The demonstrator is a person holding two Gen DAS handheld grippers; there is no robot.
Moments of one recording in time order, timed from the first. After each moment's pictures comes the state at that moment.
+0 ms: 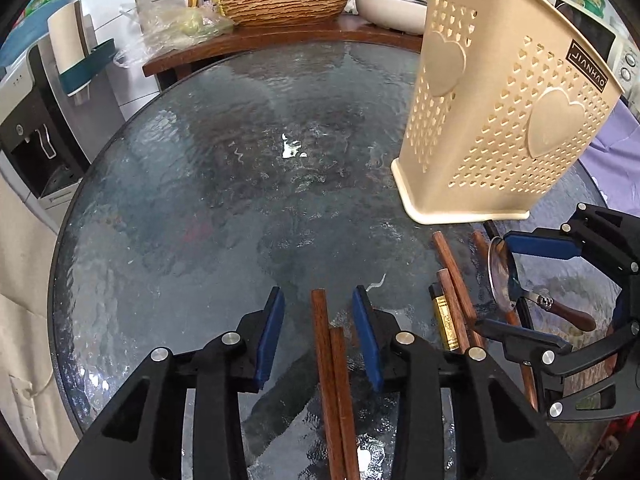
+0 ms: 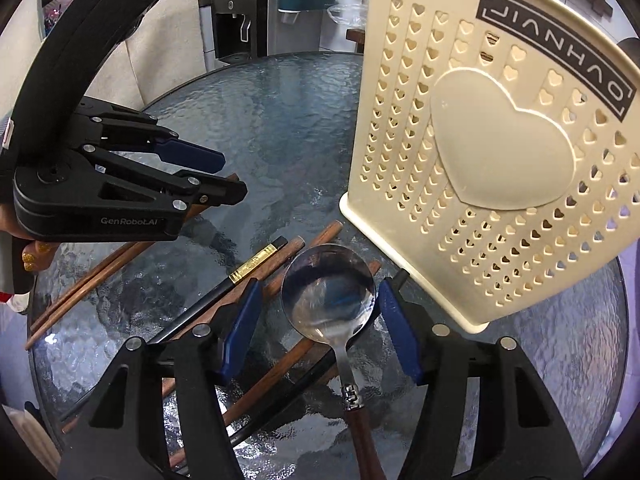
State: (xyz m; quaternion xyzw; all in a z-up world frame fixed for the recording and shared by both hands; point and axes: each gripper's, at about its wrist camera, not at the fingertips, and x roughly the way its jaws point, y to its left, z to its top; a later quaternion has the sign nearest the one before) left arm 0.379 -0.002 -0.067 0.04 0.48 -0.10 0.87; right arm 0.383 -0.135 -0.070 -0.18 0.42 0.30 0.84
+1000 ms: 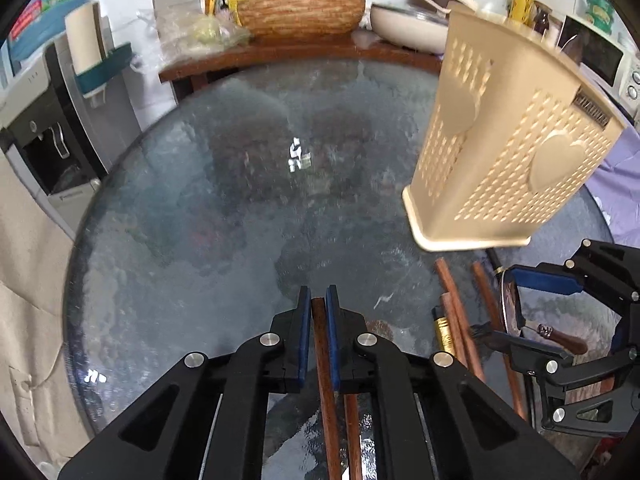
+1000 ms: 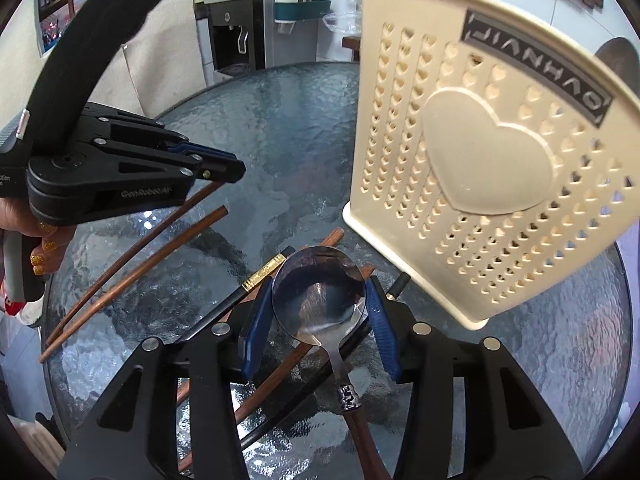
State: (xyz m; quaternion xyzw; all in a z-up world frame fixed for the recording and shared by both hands) left arm 0.379 0.007 -0.045 0.03 0.45 -0.08 0.89; right arm 0.371 -0.141 -0.059 -0.16 0.41 0.30 0.85
